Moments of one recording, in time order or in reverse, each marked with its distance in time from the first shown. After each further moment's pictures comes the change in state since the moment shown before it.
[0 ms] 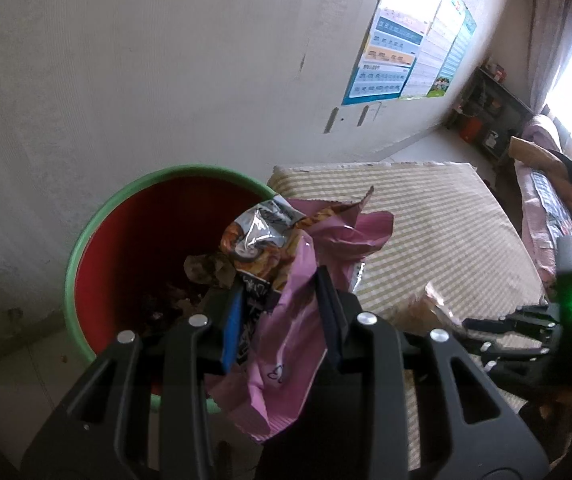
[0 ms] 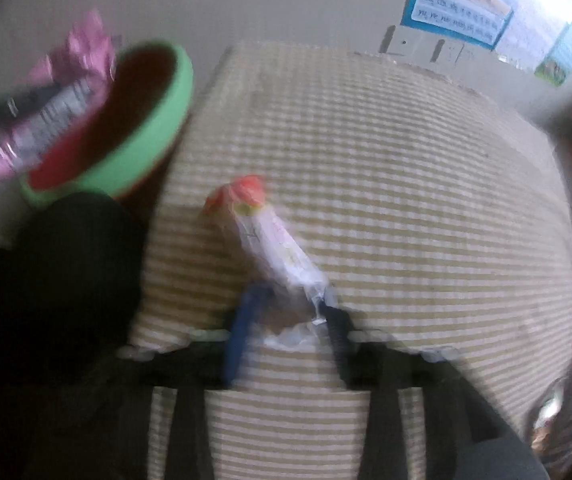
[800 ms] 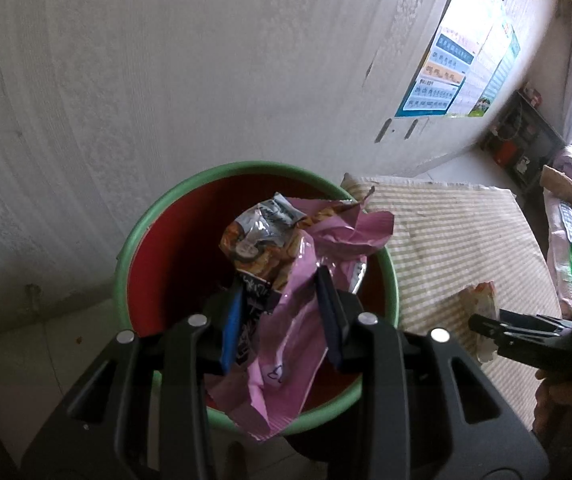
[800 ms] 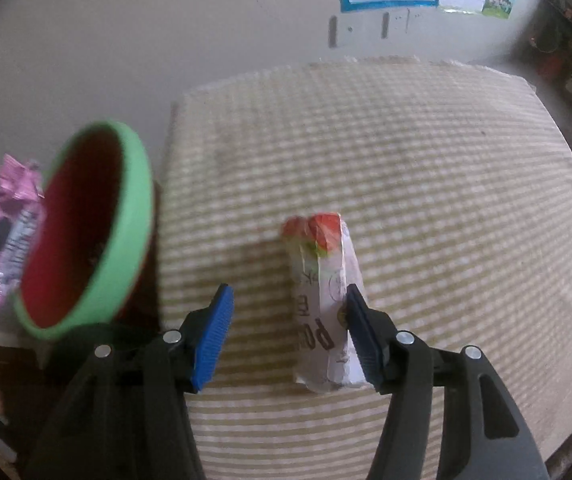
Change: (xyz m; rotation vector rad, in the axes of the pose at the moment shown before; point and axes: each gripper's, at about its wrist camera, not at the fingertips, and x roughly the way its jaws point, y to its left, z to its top) left arm 0.008 0.059 0.002 -0.110 0.007 0.088; right arm 0.018 0.007 0.043 0.266 -0.029 -0.054
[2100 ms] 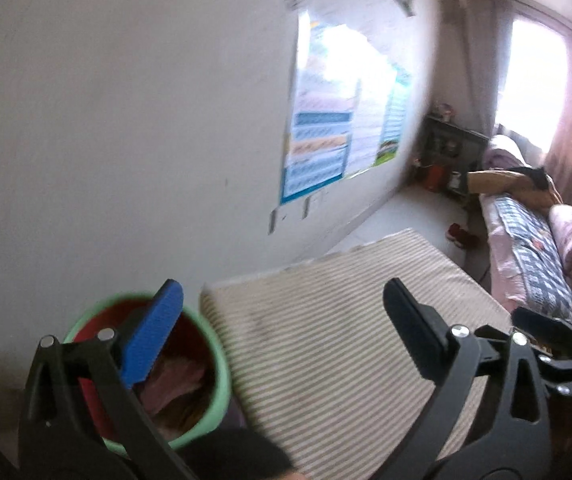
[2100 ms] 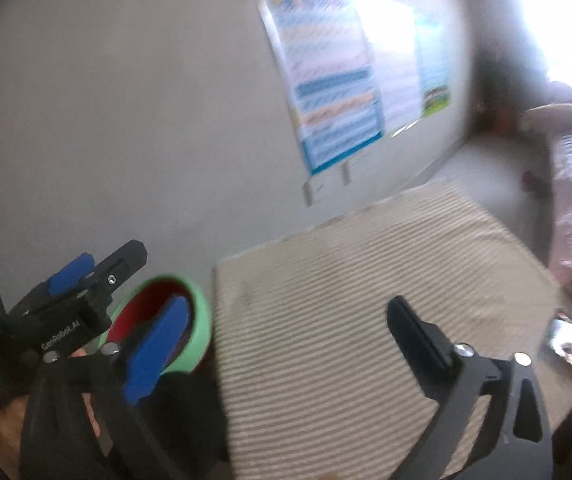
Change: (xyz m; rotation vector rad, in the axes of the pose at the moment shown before) left arm -0.098 -0.174 -0.003 0.289 -0.375 -0.170; right arm -0.209 -0.046 -0.091 0.168 -0.619 0.073
